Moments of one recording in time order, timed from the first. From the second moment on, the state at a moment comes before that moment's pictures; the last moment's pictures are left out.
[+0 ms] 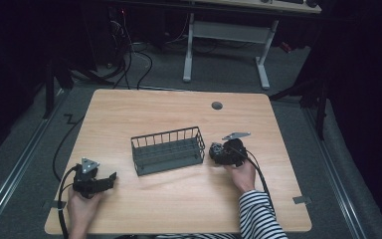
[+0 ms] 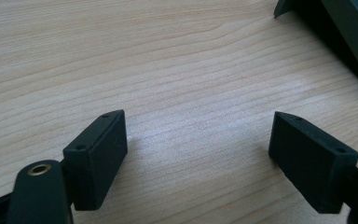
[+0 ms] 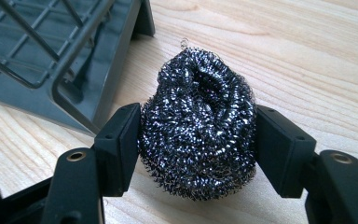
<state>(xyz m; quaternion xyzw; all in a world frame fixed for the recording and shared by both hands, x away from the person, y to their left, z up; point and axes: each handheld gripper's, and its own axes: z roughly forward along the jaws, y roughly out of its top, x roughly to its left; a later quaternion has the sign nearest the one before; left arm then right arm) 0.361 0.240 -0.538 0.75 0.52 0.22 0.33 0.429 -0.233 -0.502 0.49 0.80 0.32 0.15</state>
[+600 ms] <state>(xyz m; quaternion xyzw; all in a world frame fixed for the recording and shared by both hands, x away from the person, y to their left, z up) 0.362 0.239 -0.538 0.75 0.52 0.22 0.33 0.411 -0.254 -0.465 0.48 0.77 0.38 0.16</state>
